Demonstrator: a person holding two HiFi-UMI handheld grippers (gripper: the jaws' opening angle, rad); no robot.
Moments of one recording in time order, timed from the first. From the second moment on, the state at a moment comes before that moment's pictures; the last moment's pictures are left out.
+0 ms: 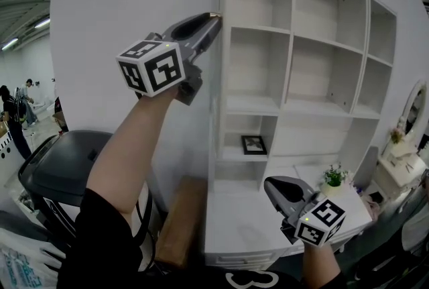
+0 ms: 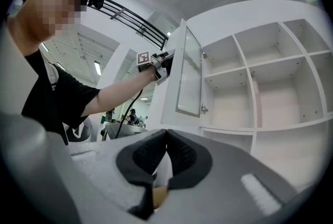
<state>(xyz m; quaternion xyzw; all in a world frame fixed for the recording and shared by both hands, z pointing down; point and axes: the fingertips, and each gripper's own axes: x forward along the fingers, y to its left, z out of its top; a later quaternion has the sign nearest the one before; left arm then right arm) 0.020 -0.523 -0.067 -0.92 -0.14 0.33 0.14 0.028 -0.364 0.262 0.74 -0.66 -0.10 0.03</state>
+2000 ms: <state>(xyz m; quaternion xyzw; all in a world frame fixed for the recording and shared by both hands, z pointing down) -0.189 -0.263 0.335 -0.98 -0.17 0.09 0.01 -0.140 -0.203 0.326 0.73 -0.68 -0.05 -0.02</state>
